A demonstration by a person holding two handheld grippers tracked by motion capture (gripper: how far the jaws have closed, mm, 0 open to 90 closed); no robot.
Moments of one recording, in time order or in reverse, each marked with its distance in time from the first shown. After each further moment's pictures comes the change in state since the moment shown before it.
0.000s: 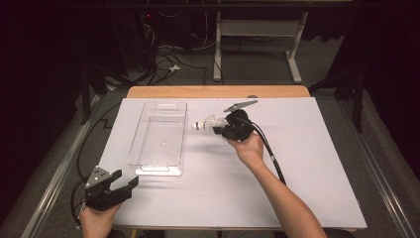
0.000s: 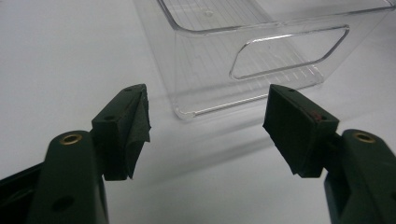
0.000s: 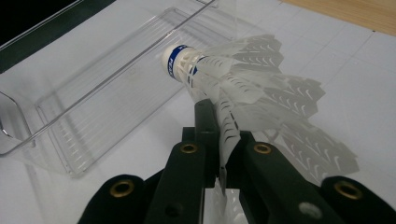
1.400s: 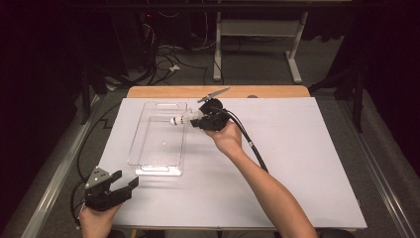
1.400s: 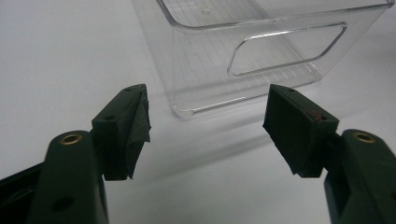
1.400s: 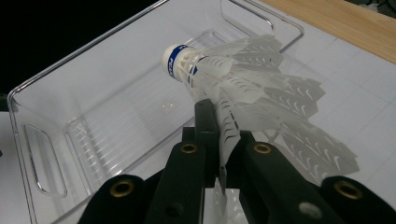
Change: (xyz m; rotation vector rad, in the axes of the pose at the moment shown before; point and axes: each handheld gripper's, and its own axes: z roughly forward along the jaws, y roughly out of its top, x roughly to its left) left arm 0.001 -0.001 0.000 0.004 -0.009 0.004; right arm 0.035 0.054 0.037 0.040 0.063 -0.074
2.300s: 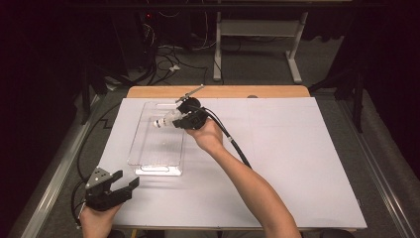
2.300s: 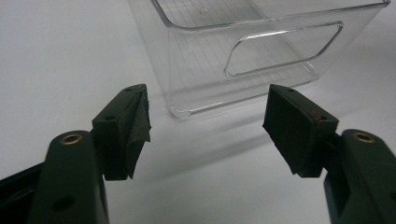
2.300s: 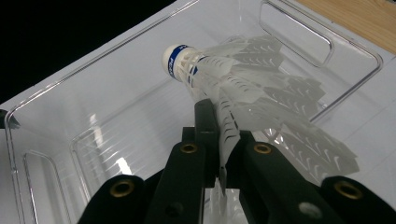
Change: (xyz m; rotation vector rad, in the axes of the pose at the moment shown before) left arm -0.001 0.000 0.001 0.001 -0.006 0.006; right arm 0.025 0.028 0.043 0.062 0.026 -0.039
